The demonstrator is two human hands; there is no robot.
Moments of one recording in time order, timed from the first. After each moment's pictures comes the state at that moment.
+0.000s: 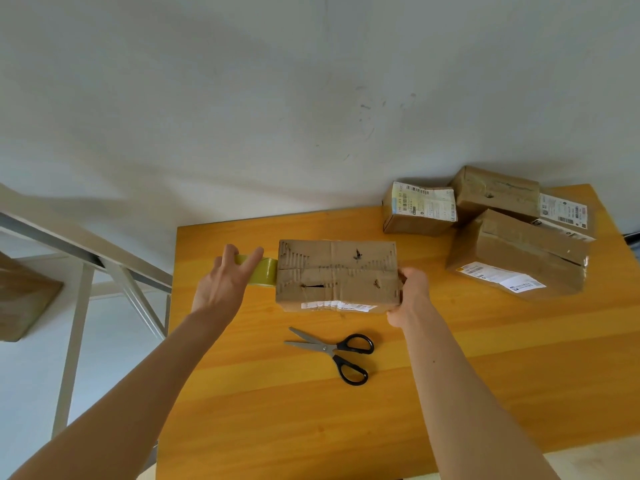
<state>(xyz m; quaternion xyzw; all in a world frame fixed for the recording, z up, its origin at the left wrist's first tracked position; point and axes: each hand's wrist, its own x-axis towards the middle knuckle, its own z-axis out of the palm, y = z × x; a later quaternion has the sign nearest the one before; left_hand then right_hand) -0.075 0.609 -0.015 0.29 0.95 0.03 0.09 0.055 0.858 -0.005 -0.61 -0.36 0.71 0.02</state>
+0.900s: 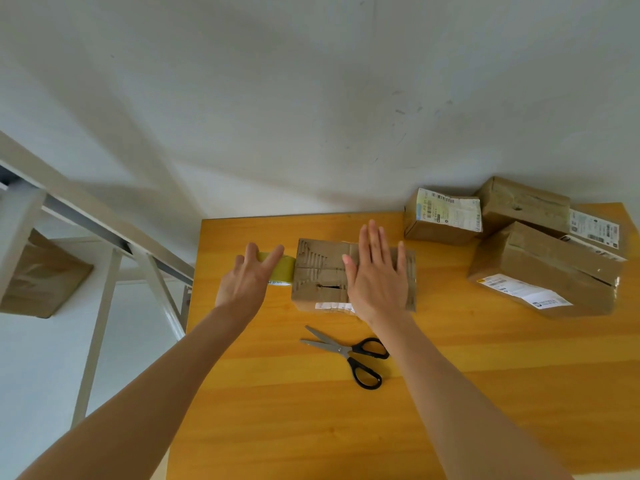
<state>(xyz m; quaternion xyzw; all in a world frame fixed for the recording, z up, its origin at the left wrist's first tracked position) -0.072 0.608 -0.020 0.25 0.96 0.01 0.10 0.016 0.811 -0.027 -0.20 -0.97 0.07 -0.06</state>
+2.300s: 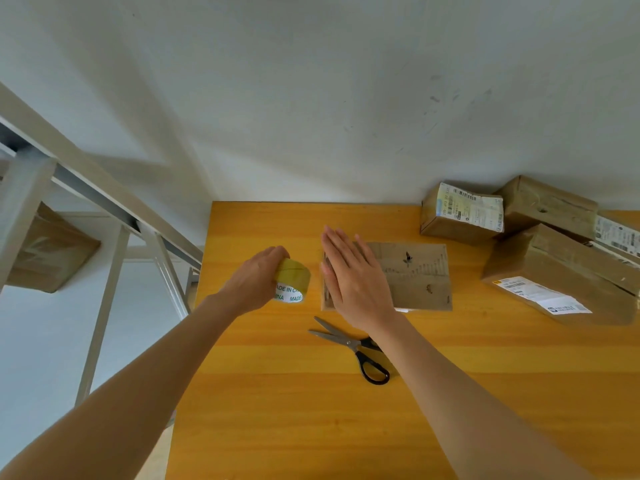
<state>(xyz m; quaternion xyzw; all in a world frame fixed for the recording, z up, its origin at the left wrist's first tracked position) -0.085 0.586 -0.045 0.31 0.91 0.22 0.19 0.012 0.772 -0.020 0.03 -0.99 0.16 0.05</state>
